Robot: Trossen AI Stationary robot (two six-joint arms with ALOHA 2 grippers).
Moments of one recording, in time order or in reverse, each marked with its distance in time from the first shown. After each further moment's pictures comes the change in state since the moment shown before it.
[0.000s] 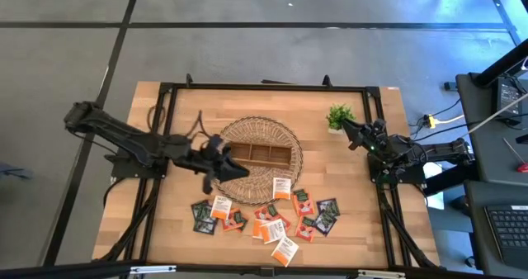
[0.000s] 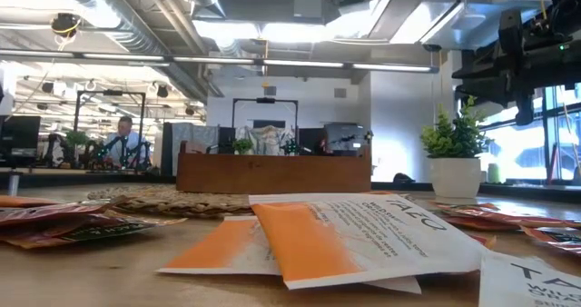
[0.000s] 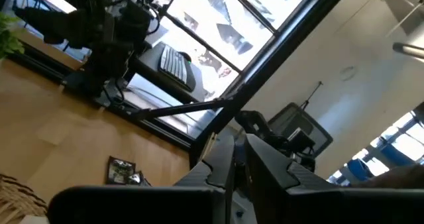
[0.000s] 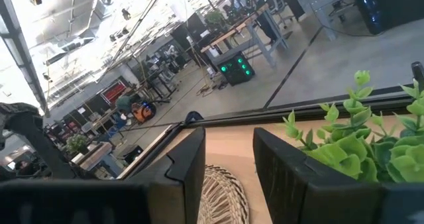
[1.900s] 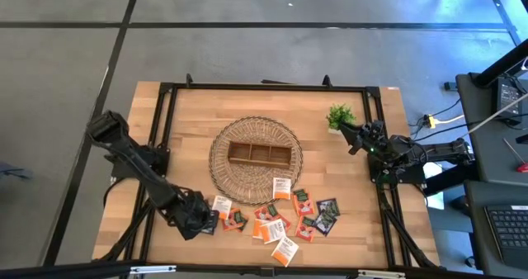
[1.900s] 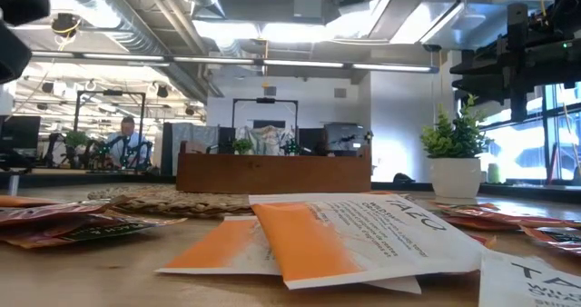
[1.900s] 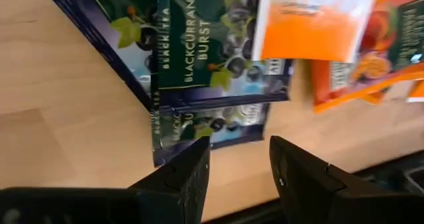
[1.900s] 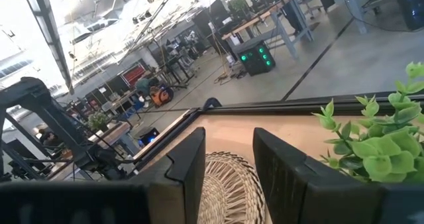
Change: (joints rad) left arm -0.495 0.377 0.008 -0.816 0.030 -1.627; right arm 0.000 0.000 0.000 0.008 -0.112 -0.047
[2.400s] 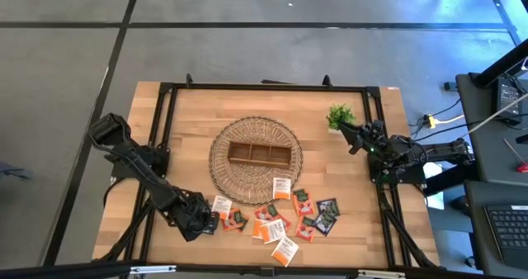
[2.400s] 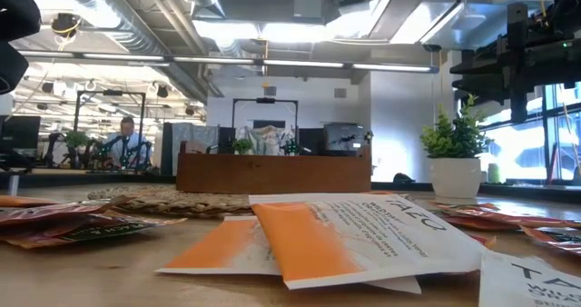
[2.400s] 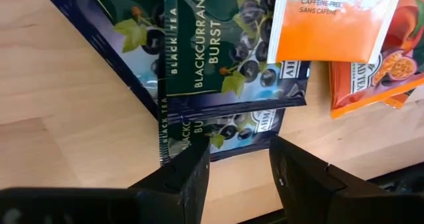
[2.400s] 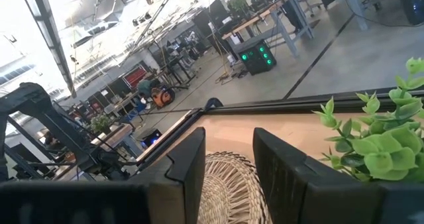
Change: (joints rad) left arm -0.003 0.029 0.000 0.006 0.013 0.014; right arm 0.000 0.000 0.000 0.000 0.000 0.024
